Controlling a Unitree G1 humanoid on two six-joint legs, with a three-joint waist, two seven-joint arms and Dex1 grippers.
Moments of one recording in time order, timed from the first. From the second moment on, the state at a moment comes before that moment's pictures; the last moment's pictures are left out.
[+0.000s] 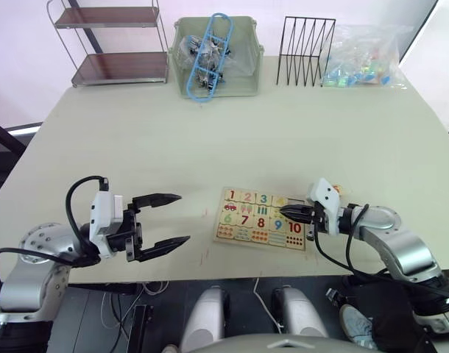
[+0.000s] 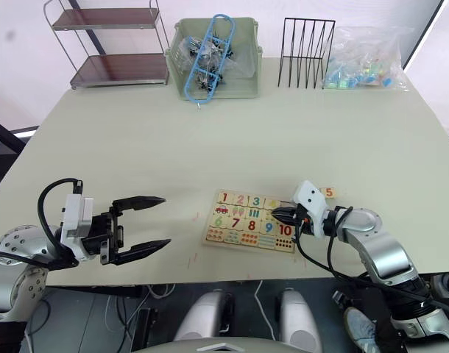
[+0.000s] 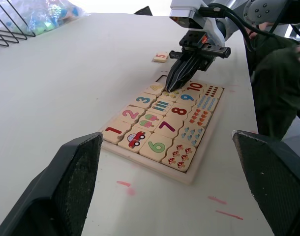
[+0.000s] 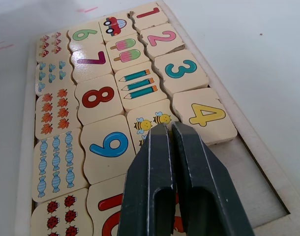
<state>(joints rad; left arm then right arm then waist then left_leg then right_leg) 0.12 0.79 0.27 -0.25 -0.61 0.08 -1.29 -0.22 -0.58 0.20 -0.22 0.29 0.47 0.89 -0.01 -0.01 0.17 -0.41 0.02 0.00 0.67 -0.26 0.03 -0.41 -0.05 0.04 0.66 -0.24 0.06</state>
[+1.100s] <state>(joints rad) 0.13 0.78 0.27 -0.25 -0.61 0.08 -1.29 -0.21 -0.58 0.20 -0.20 0.29 0.44 0.91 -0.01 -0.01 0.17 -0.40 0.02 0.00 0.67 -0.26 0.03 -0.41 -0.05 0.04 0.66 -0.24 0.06</state>
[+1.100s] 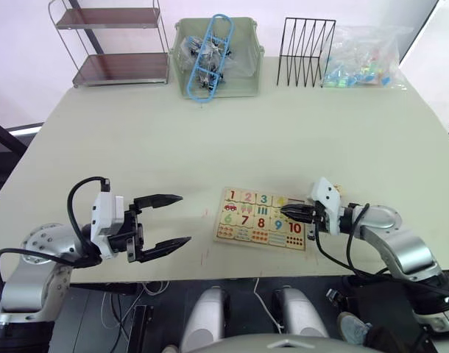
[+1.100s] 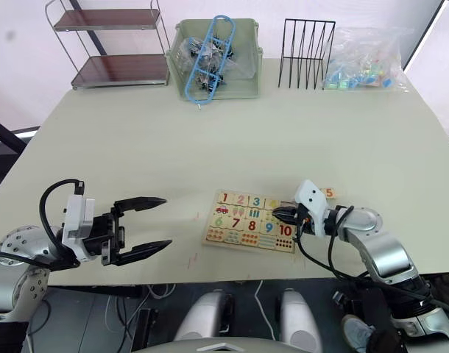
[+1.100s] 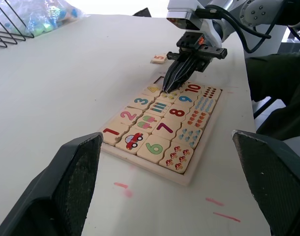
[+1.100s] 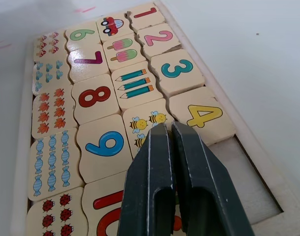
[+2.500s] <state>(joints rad) 0.34 0.63 0.44 -0.07 -0.60 0.05 -1.09 0.37 -0.55 -0.46 -0.09 0.52 -0.02 0.97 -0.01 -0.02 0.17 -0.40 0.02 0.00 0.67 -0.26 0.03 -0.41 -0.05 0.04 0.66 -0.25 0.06</state>
